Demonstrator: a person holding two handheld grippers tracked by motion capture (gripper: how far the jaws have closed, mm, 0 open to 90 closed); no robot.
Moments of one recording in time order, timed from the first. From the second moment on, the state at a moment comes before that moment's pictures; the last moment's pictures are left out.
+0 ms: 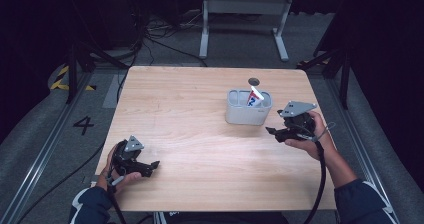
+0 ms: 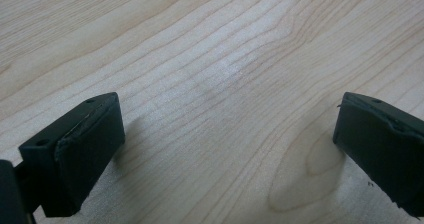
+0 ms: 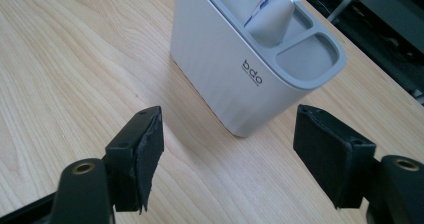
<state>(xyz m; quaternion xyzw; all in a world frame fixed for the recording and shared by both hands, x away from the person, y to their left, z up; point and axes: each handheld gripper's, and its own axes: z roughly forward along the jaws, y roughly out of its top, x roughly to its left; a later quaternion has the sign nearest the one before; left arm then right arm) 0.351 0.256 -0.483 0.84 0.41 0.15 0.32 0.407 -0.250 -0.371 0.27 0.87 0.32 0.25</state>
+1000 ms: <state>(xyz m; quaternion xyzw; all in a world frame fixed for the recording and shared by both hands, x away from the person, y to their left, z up) 0.351 0.256 -0.483 0.84 0.41 0.15 0.32 0.364 -0.312 -0.427 0.30 0.87 0.31 0.25</state>
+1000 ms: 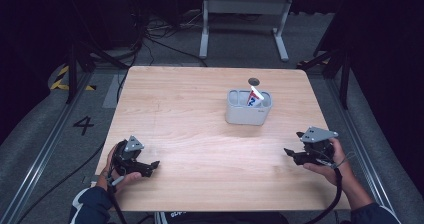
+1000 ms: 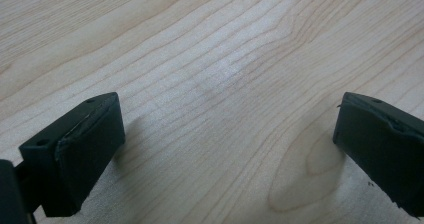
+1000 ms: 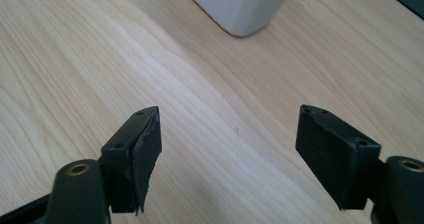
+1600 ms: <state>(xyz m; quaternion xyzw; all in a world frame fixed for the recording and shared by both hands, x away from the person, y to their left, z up) 0.353 0.256 -0.483 0.84 0.40 0.15 0.32 0.335 -0.371 -0.472 0.37 0.84 0.34 0.20</state>
